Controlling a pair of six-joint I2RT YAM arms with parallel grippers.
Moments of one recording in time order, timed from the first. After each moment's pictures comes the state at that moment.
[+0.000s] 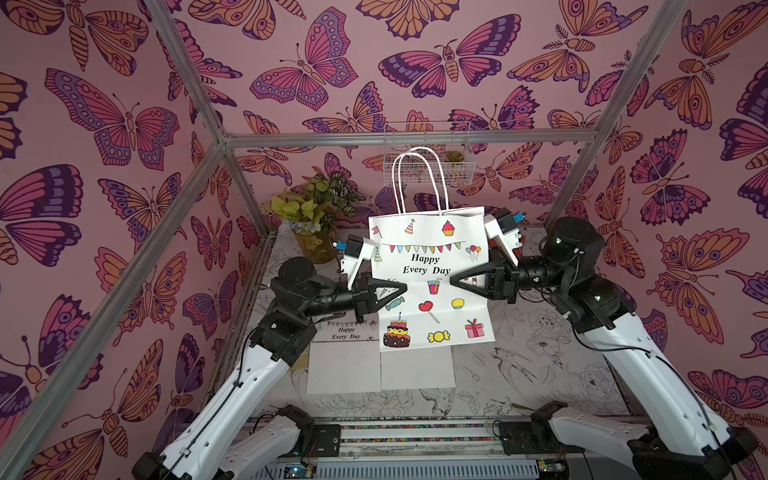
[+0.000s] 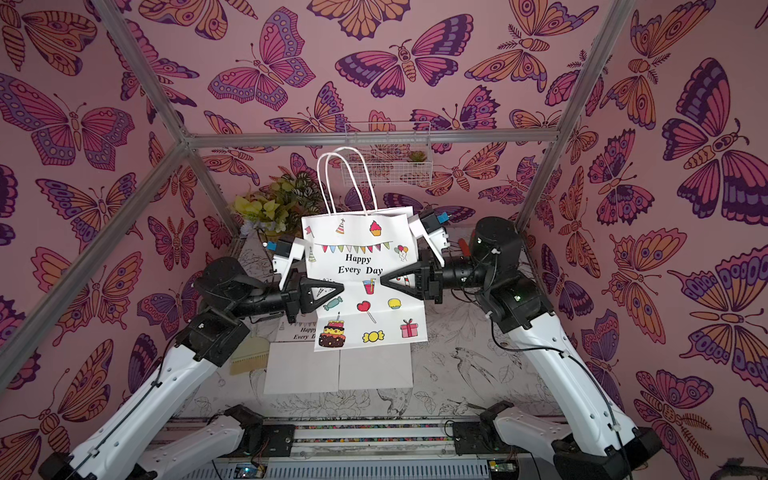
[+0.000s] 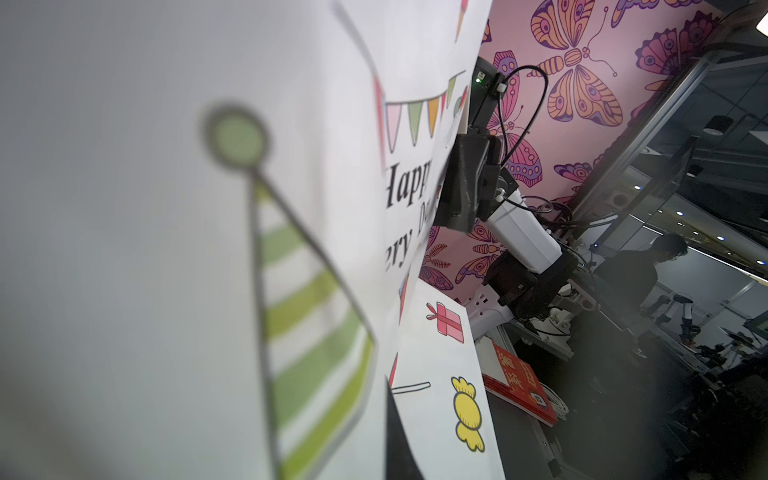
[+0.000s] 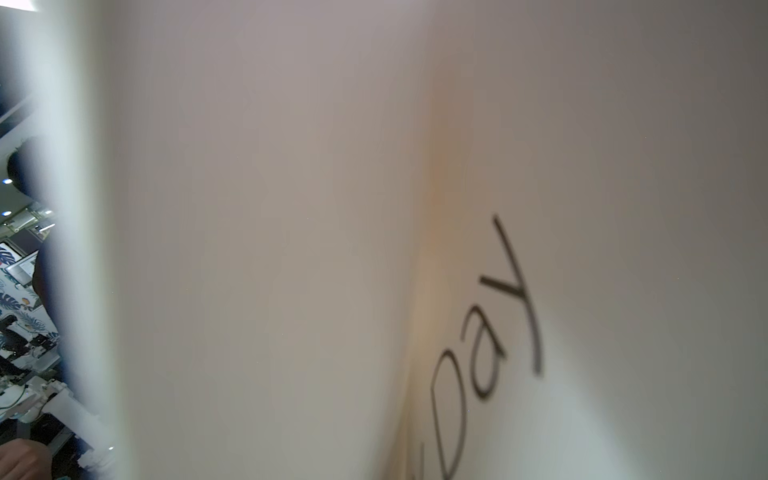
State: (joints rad) left arm -0.48 0.97 1.04 -0.01 0.94 -0.49; right arm 0.47 1.13 1.39 -0.33 -1.13 0.37
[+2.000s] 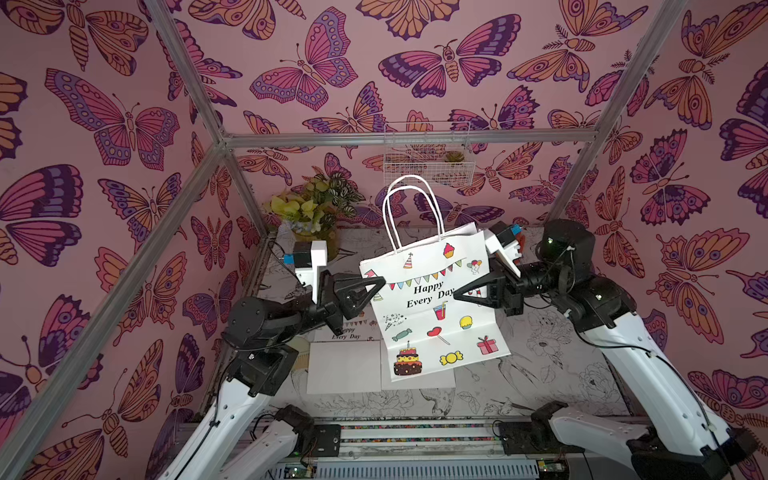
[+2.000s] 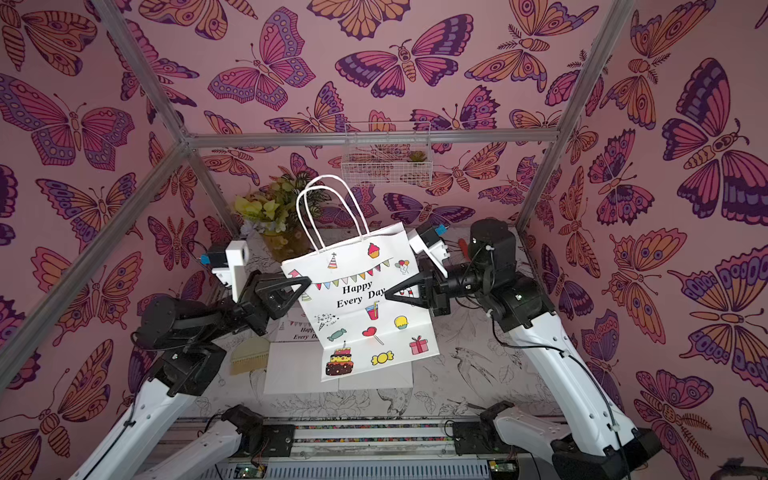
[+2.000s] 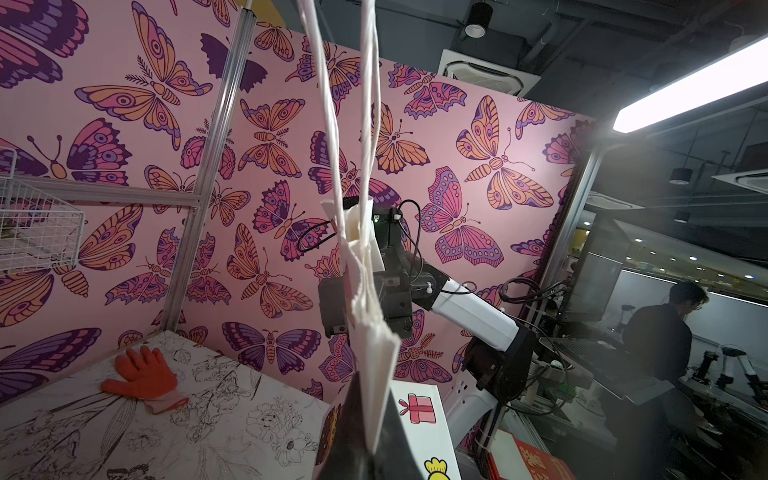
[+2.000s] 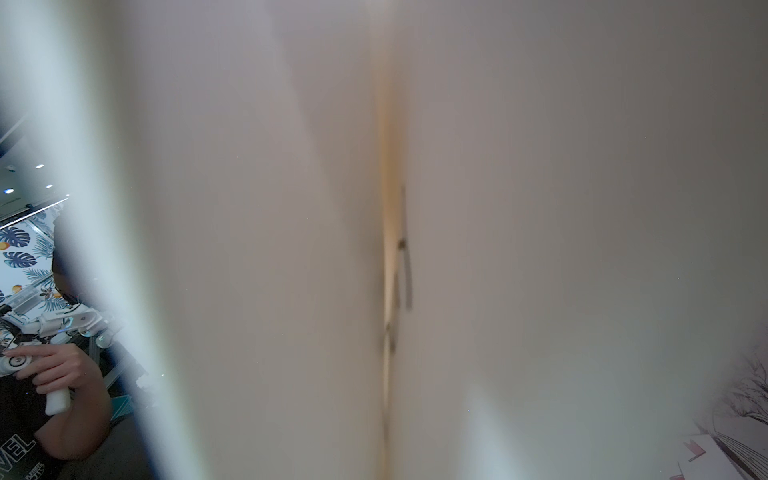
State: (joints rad) left arm -0.48 0.77 0.96 0.31 0.79 -0.68; right arm 0.44 1.14 1.39 -0.50 -1.30 0.20
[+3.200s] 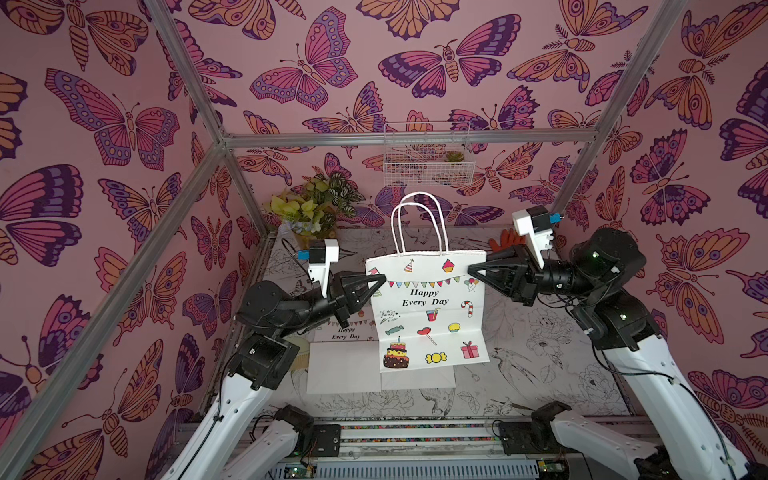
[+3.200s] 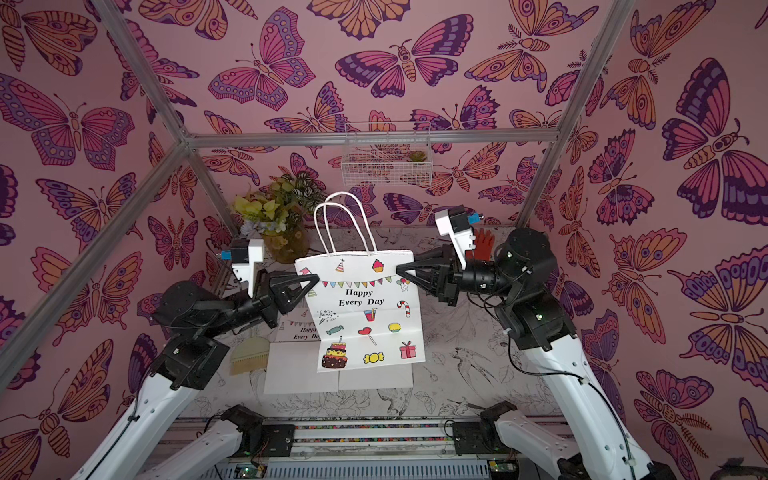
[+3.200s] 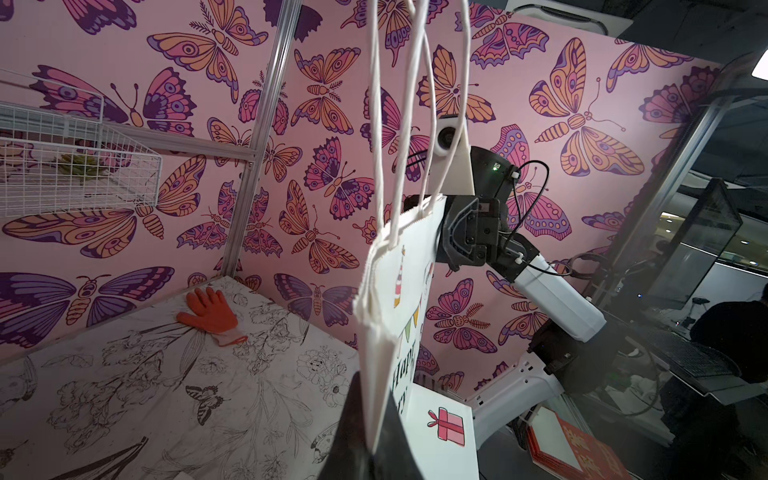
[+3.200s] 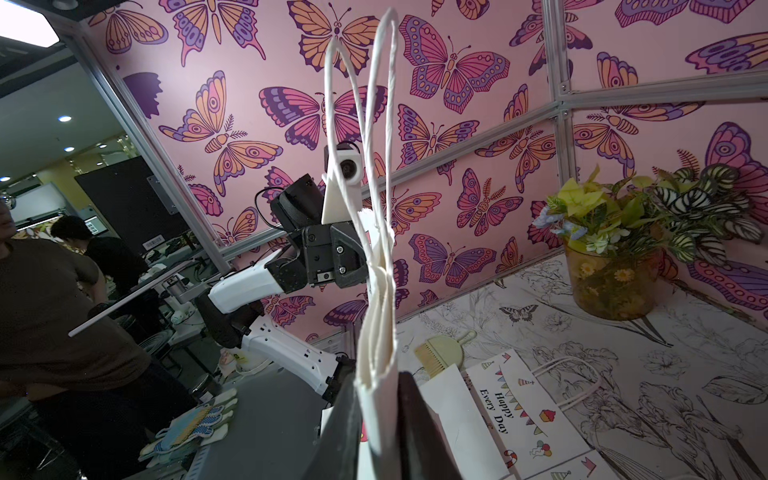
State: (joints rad) left arm -0.42 0.80 0.97 0.09 0.79 -0.52; right arm 0.39 1.00 1.34 -0.22 -1.05 0.45
